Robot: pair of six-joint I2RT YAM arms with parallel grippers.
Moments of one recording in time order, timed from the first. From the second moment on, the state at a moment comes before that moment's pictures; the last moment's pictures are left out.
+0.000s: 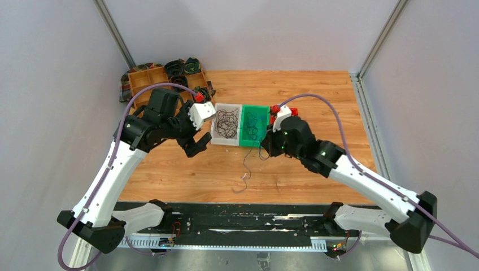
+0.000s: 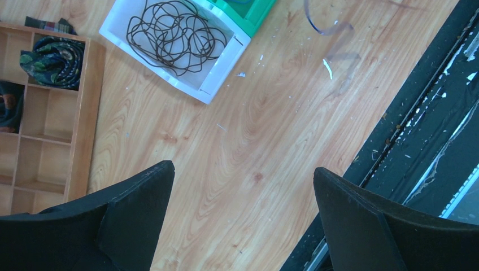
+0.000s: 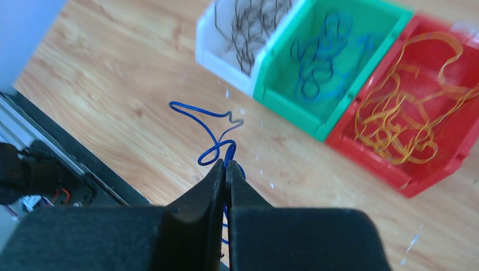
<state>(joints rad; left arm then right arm) -0.45 1.11 1.41 -1.10 0.34 0.52 0.85 1.09 0.98 -0.43 0.11 0.35</state>
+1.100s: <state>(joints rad) -0.45 1.09 1.41 -1.06 0.27 0.44 0.69 1.57 1.54 -0.32 0.35 -0.04</state>
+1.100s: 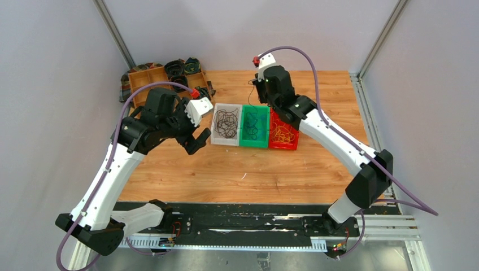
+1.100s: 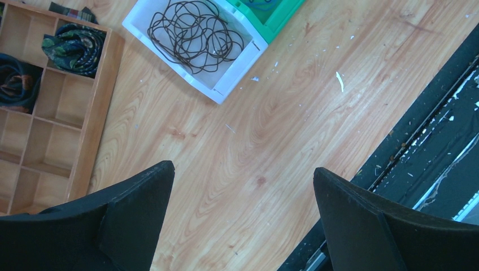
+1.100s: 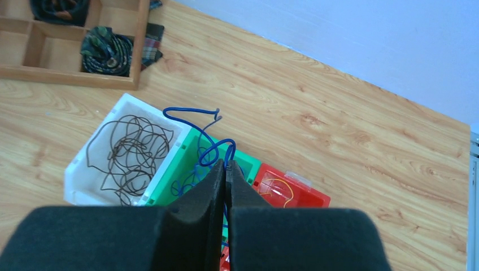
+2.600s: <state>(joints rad) -0.42 1.09 1.42 -1.04 0.24 0.44 0.58 1.95 1.53 -0.31 0.23 0.14</state>
